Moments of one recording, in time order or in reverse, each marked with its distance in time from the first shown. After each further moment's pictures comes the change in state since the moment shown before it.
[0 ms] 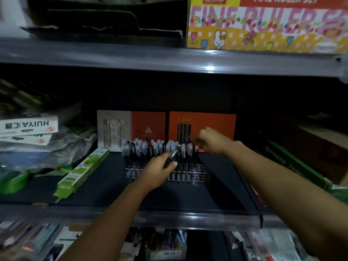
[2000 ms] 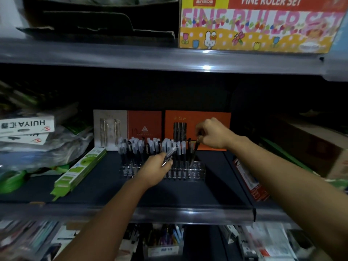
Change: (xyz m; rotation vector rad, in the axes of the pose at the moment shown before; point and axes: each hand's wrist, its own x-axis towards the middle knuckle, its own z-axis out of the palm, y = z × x) left_hand -0.001 0.006 0.002 0.093 -0.028 -0.017; right_hand -0.023 0.000 -0.021 0.066 0.182 0.025
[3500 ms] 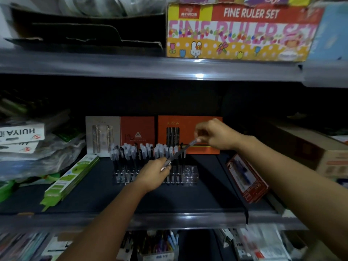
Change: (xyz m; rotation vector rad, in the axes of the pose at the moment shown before) left_hand 0.008 0.012 0.007 0.039 -0.052 0.010; right_hand -0.022 0.015 -0.030 0.100 -0.011 -0.130
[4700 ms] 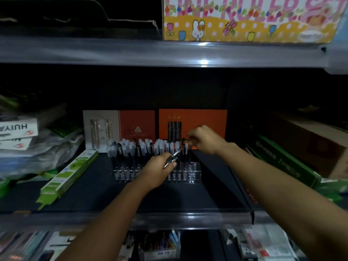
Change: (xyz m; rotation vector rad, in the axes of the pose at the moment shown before) left_hand 0.016 -0.007 0.014 -0.034 0.015 0.040; right_hand 0.036 0.025 0.068 -0.101 -0.046 0.125
